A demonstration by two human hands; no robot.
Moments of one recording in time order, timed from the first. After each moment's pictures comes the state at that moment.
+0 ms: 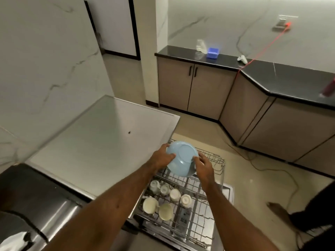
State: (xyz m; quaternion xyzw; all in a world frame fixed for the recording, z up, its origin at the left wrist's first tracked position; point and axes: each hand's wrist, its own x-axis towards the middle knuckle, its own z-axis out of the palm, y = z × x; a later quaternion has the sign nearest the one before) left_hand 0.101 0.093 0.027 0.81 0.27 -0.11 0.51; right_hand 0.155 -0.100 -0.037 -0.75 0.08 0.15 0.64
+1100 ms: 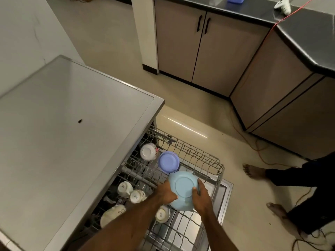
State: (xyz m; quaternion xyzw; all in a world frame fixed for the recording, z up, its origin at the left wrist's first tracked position) left_hand 0.216 -0.014 -0.242 0.75 0.32 -0.35 0.45; right_hand 0.268 -0.191 -0.262 -0.85 0.04 0.31 0.42
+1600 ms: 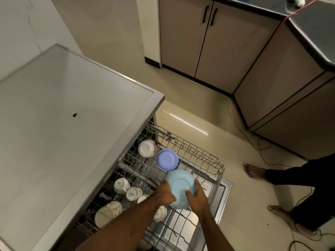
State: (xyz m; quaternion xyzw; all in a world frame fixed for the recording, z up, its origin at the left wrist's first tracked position) left_hand 0.221 -0.027 -0.263 0.77 0.34 -0.37 0.41; right_hand 0.272 -0.194 -0.294 -0.83 0.05 0.36 0.42
